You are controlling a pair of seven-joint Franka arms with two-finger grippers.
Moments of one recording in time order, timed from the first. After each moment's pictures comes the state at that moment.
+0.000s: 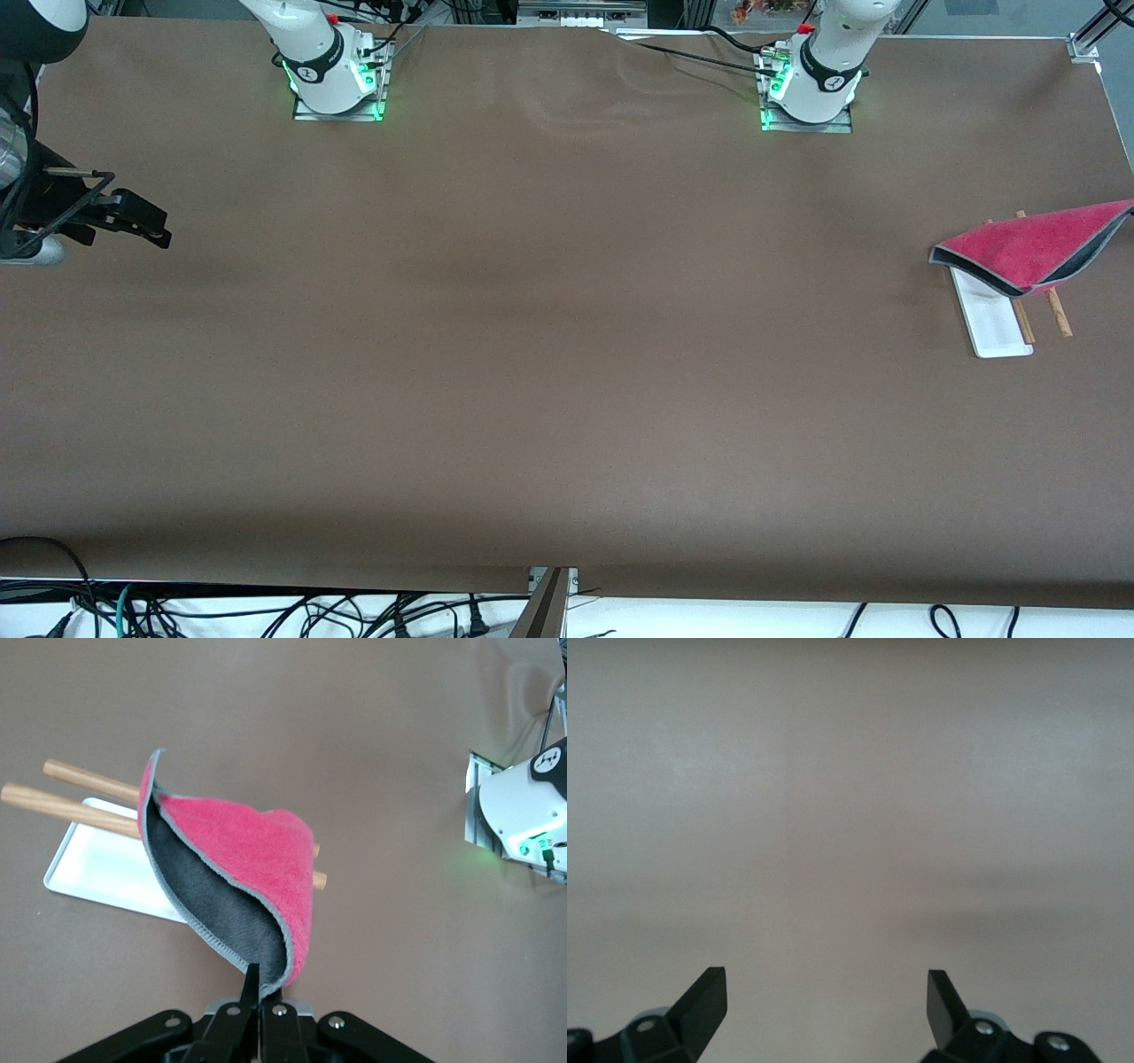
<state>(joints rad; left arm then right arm) 1.05 0.56 -0.19 -1.39 -0.13 1.44 2.11 -0.15 0.04 0.16 -1.64 -0.03 1.68 0.03</state>
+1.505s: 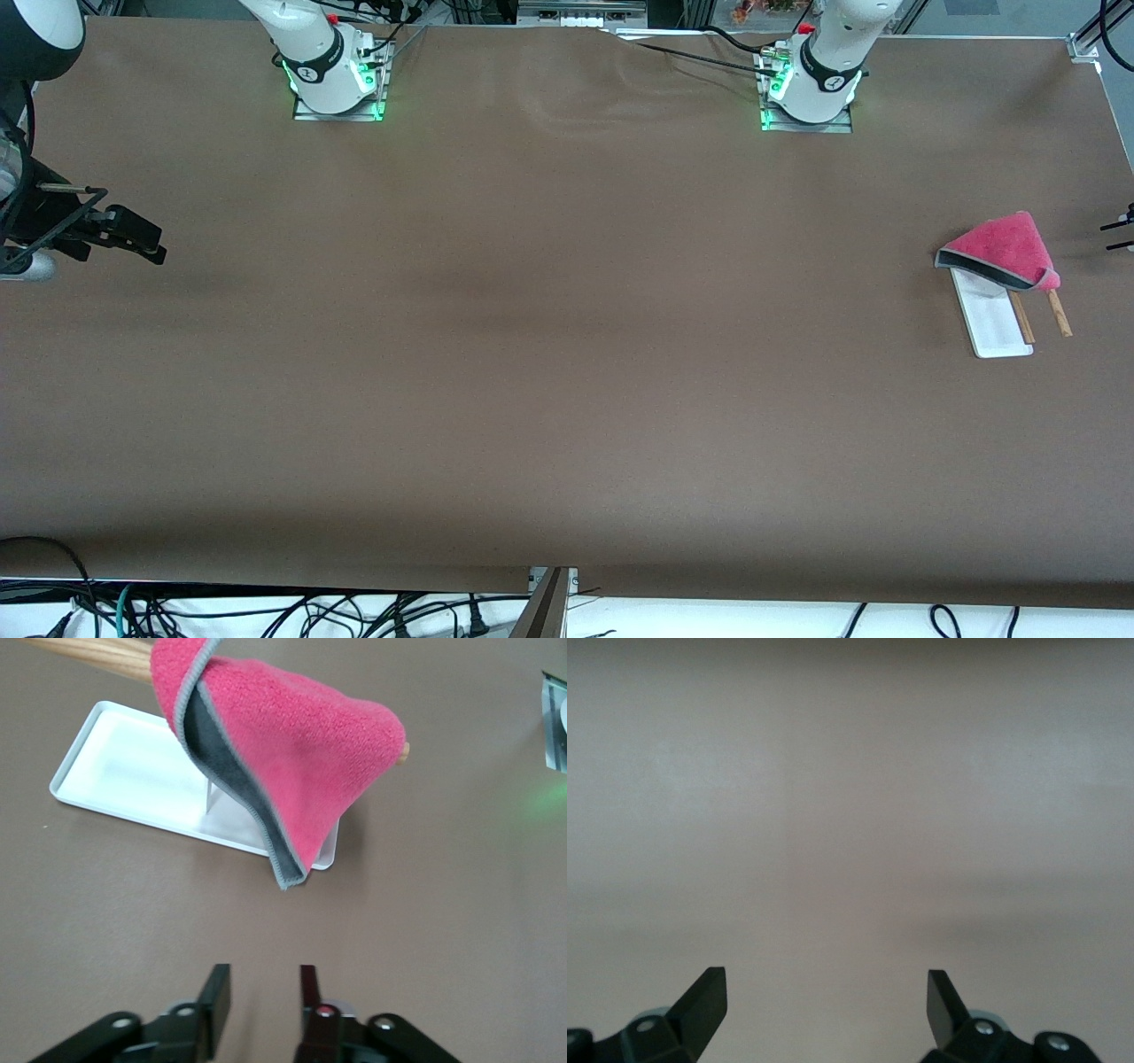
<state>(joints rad) 1.09 0.75 -0.16 -1.34 -0.13 1.62 2.22 -0.15 0.07 0.16 -1.62 -0.03 1.72 0.03</state>
